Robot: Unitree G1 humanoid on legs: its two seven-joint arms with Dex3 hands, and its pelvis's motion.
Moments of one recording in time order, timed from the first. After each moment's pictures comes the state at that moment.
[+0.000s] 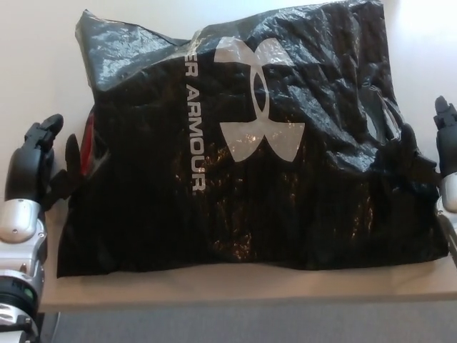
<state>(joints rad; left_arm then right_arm) -0.66 0.34 0.20 1.16 0.03 -0.30 0.00 -0.78 -0.30 -0.04 1.14 -0.29 -0.08 -0.25</state>
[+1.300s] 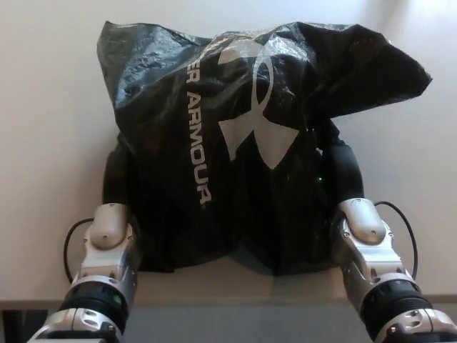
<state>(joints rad) -0.66 0.05 0.15 1.11 -0.06 -0.41 -0.04 -0.67 0.08 -0.15 1.03 0.02 -0.36 0.11</state>
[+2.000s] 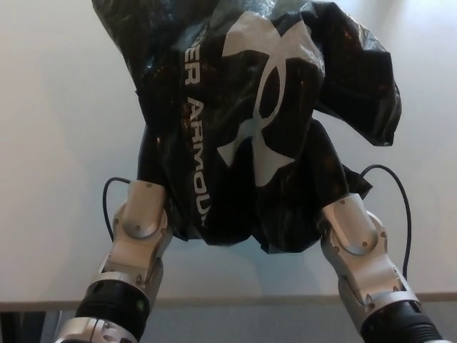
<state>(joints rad) -0.60 0.02 -0.03 0.81 0.04 -0.58 0.02 -0.52 0.05 0.11 0.66 -0.09 -0.54 0.11</state>
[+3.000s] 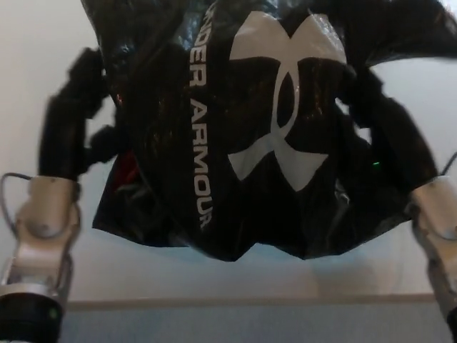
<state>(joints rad) -0.46 0.32 0.16 0.51 0.06 -0.44 0.05 -0.46 -0.28 -0.03 0.41 -0.05 -0.40 0.19</state>
